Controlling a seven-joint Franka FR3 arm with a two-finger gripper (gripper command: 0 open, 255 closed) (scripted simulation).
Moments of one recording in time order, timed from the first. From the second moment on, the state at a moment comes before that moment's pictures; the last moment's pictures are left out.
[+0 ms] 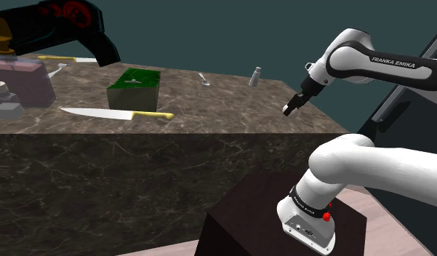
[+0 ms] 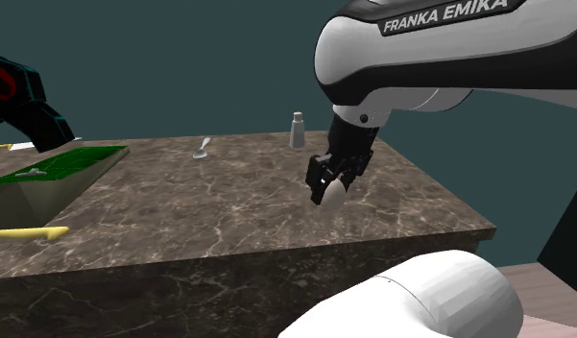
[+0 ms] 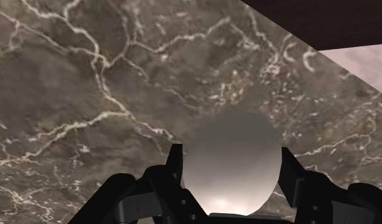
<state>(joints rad) -0.28 -1.12 -0.44 -2.82 -0.24 1.91 -0.36</state>
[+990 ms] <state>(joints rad) -0.24 -1.09 -0.37 -2.61 -0.18 1.73 -0.33</state>
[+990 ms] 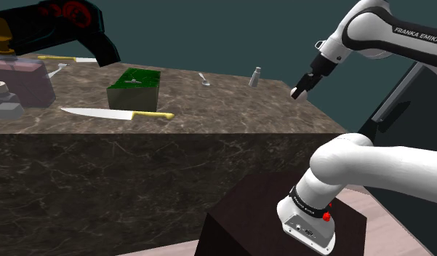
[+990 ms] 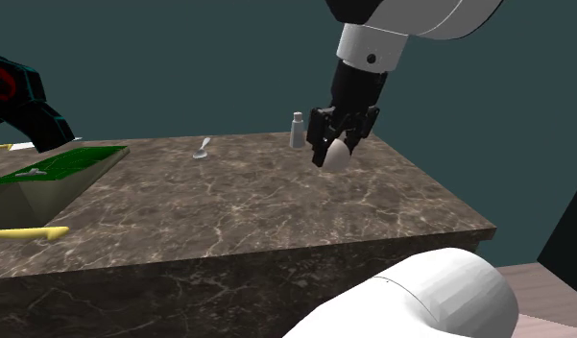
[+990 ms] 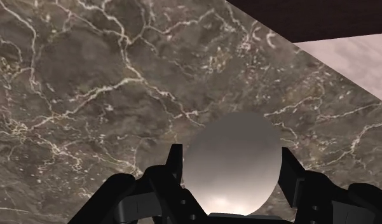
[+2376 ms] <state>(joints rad) -0.15 -0.93 -0.23 -2.39 -0.06 1.67 -0.21</state>
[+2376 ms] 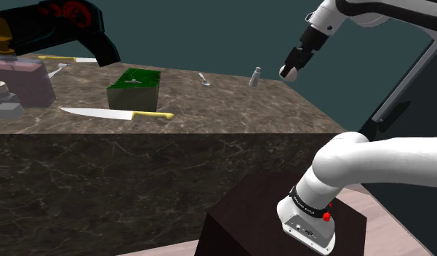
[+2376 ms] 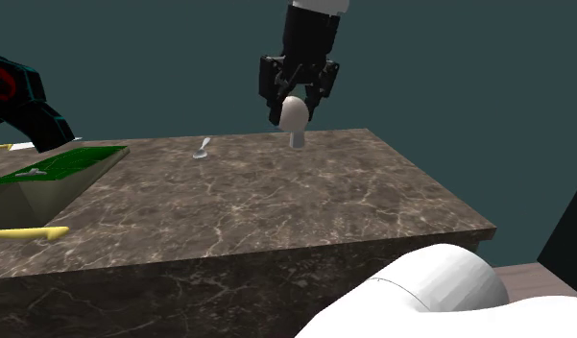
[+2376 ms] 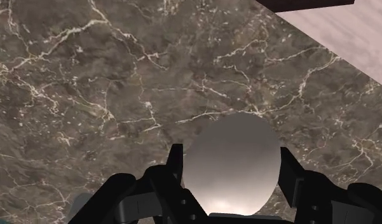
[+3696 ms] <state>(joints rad) -0.02 -0.40 0.08 -2.07 0.08 1.89 0.14</state>
